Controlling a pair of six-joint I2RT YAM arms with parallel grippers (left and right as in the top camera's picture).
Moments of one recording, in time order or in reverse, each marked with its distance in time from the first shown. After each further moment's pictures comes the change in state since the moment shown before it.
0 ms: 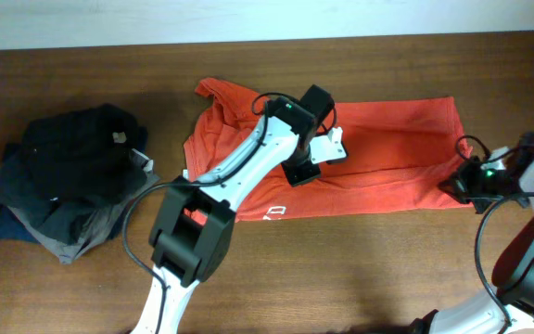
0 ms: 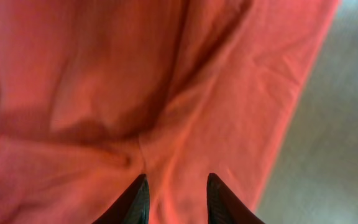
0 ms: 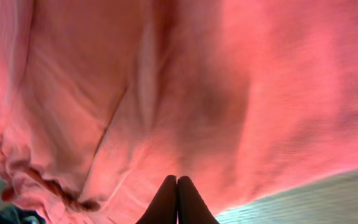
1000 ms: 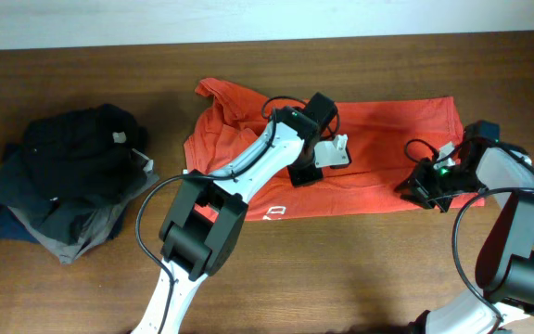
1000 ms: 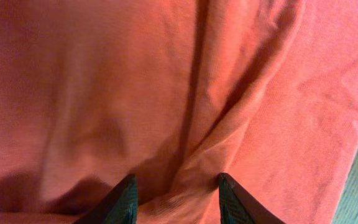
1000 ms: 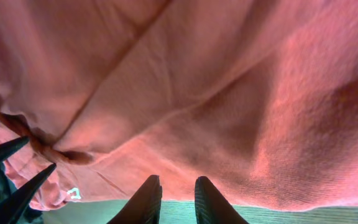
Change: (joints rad) left arm -0.012 0.069 -0.028 0.133 -0.005 0.093; right arm 0.228 0.000 -0.043 -0.061 0.001 -0.032
